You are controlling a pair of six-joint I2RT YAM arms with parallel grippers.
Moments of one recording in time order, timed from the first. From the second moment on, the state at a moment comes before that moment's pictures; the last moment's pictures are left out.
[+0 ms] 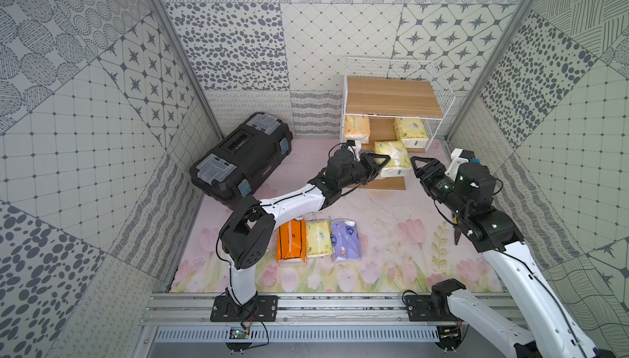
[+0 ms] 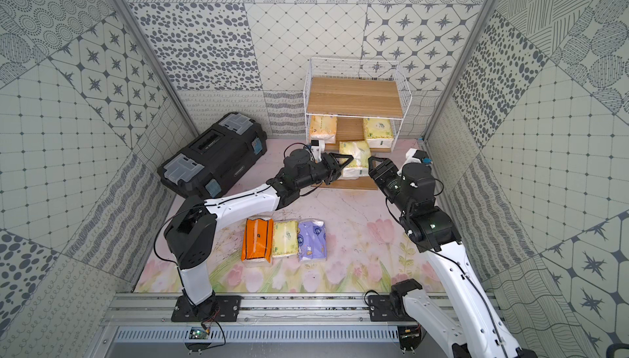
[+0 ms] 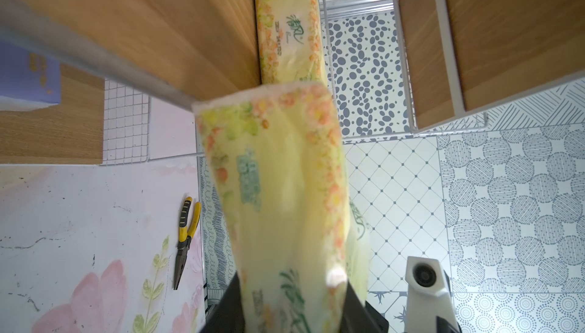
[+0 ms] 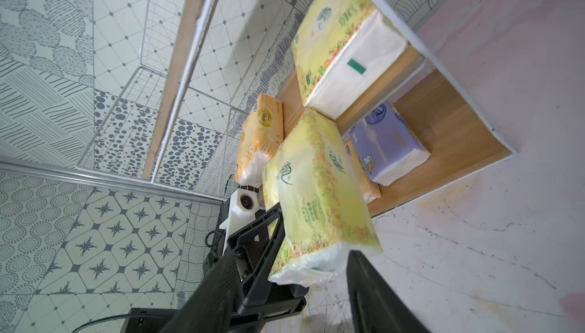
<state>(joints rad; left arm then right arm) -0.78 1.87 1.39 0.44 0.29 -1.37 0.29 0.82 1.04 -0.47 0.02 0.97</state>
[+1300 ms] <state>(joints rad) -1.16 1.86 0.97 0.31 -0.07 -1.35 0.29 0.62 0.55 -0.67 -0.02 0.94</state>
